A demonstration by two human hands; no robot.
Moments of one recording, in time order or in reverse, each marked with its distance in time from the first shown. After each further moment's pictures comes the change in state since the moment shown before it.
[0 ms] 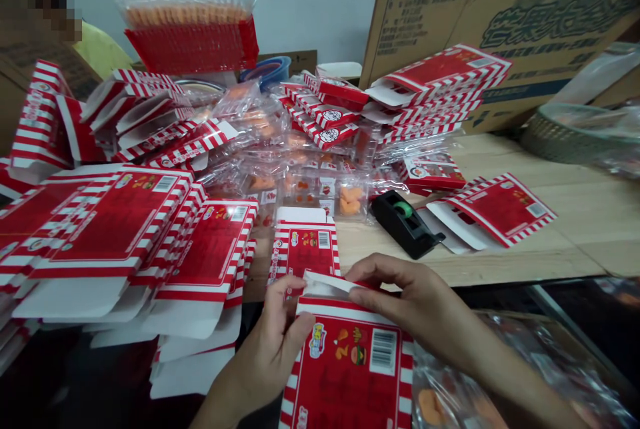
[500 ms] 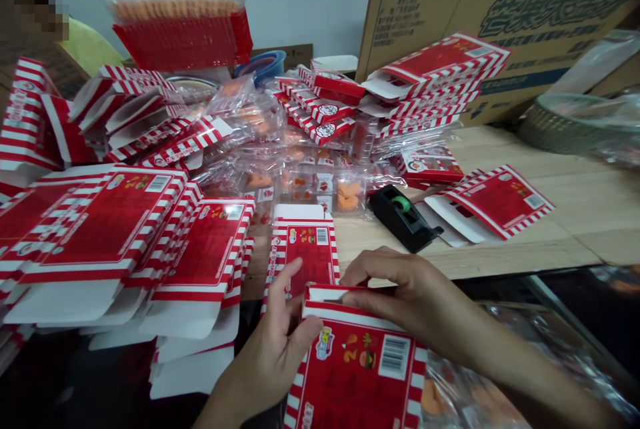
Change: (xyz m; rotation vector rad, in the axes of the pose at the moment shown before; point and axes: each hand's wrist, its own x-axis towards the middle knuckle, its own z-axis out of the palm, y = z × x) left_hand 0.001 0.004 0.006 -0.156 -0.106 0.055; right_hand 0.002 -0.009 -0.010 -0.320 -0.139 -0.210
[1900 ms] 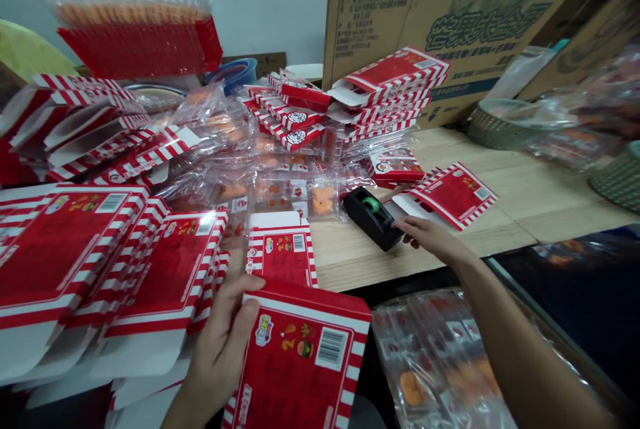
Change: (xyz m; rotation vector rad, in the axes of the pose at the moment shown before) left_hand 0.014 -0.003 -0.006 0.263 0.611 0.234; right_hand -0.015 0.166 -0.097 0.166 0.498 0.528
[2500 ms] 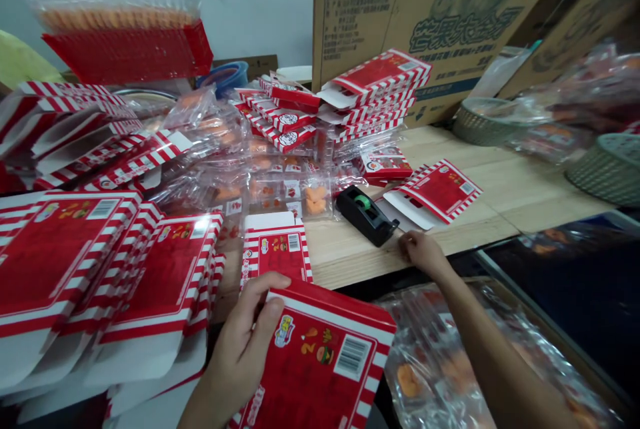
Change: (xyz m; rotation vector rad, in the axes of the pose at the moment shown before) left_hand 0.001 0.013 0.014 -0.028 -0.199 -0.015; right_hand -0.021 0.035 0.018 -0.185 0.099 0.139
